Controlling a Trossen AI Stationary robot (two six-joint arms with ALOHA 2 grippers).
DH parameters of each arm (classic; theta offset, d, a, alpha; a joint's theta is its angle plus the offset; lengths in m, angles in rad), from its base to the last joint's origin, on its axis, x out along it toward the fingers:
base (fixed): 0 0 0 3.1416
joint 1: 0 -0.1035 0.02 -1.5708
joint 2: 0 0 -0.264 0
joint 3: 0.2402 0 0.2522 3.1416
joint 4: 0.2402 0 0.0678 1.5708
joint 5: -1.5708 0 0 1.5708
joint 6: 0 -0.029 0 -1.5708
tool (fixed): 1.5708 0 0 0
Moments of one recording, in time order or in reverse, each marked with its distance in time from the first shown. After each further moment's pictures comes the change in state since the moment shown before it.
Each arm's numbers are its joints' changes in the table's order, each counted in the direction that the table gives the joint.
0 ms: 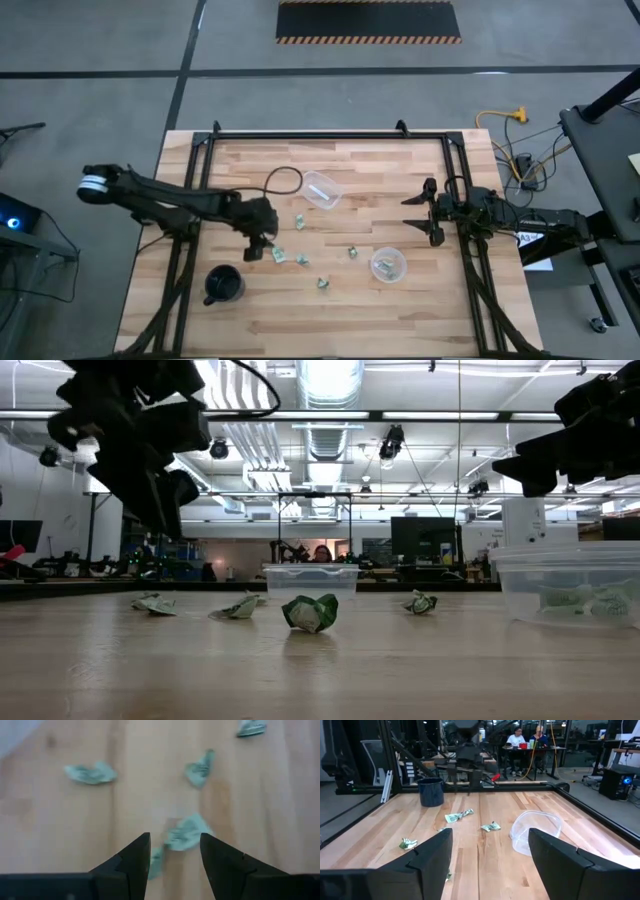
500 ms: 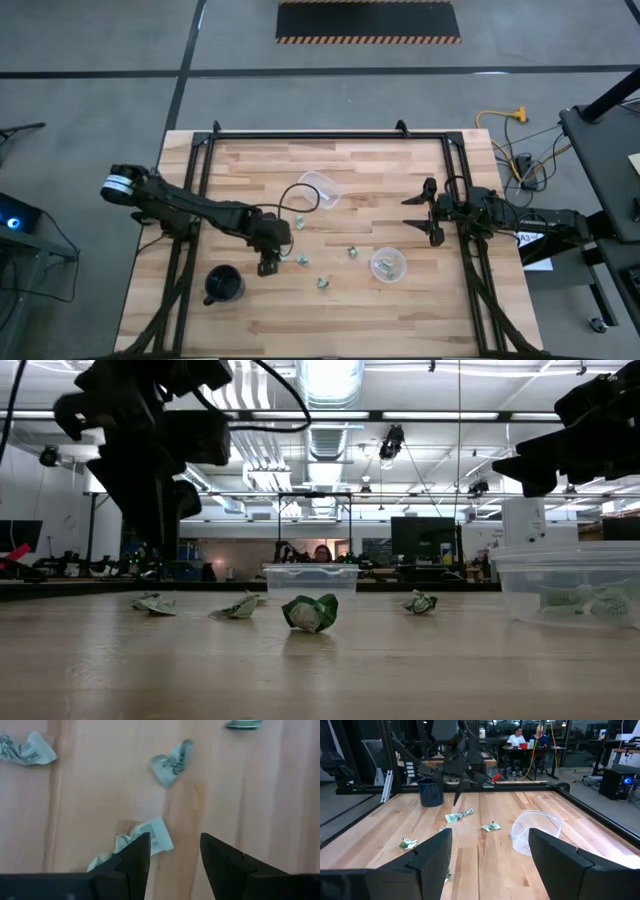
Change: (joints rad) left arm 0.116 -0.242 0.155 0.042 0.001 0.247; right arm 0.000 0.000 0.000 0.000 0.000 0.000
